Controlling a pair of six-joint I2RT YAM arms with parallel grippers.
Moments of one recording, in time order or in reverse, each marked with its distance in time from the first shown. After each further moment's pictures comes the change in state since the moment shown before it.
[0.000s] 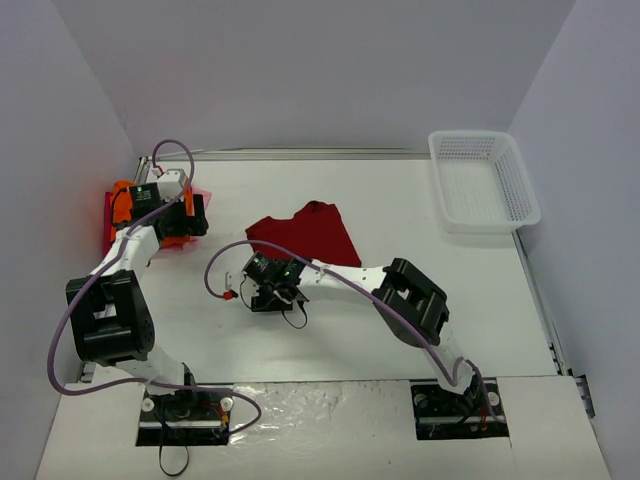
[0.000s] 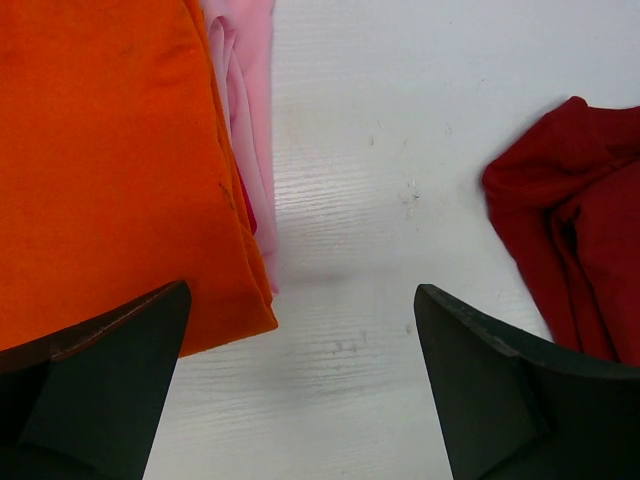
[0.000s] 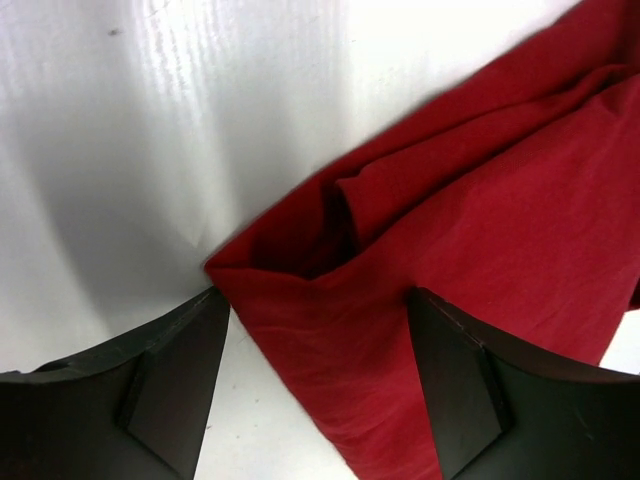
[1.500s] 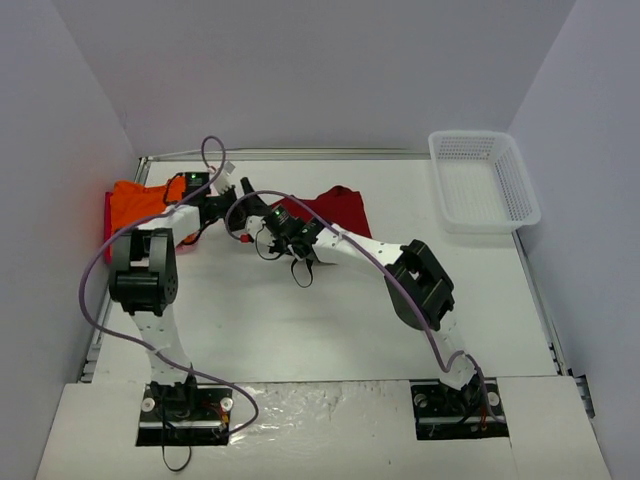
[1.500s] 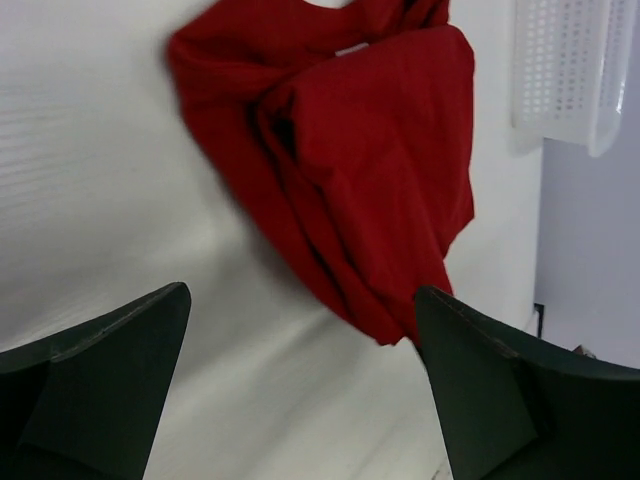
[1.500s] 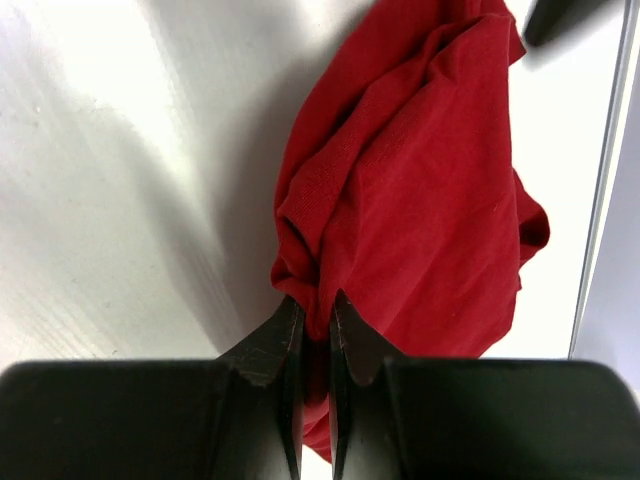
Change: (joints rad) left arm -0.187 0.355 0.226 0.098 0.486 -0.561; right arm -0.201 0.031 0.173 -0.024 0.101 0.012
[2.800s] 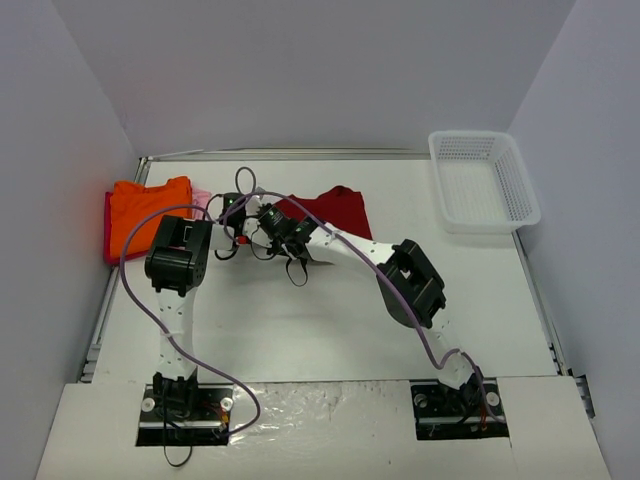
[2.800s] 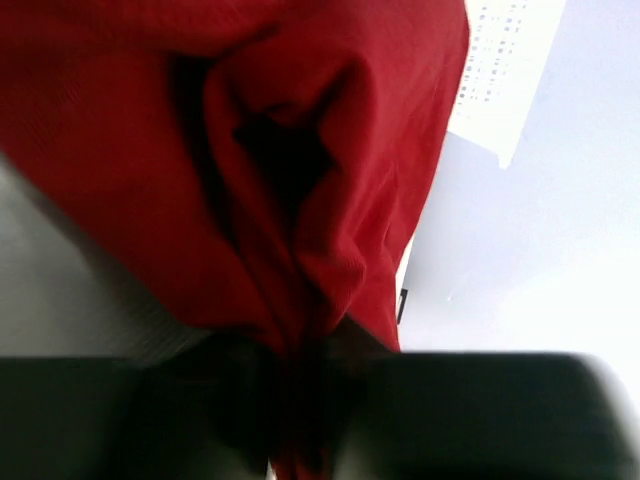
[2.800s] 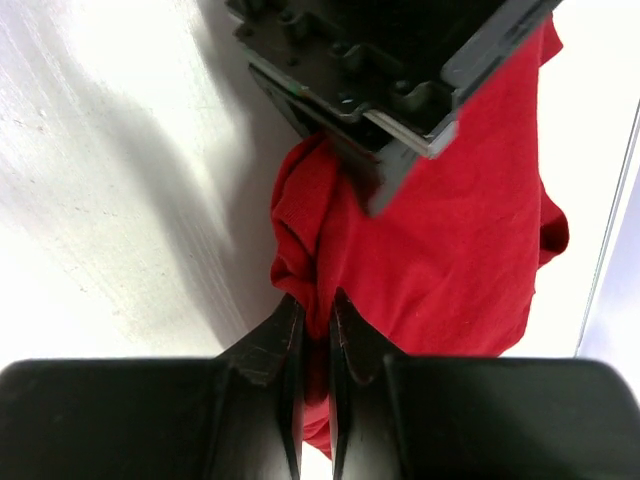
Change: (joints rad) left arm -0.182 0.289 -0.058 0.530 0.103 -0.571; right arm 0.014 0.066 0.084 -0.083 0.008 0.013
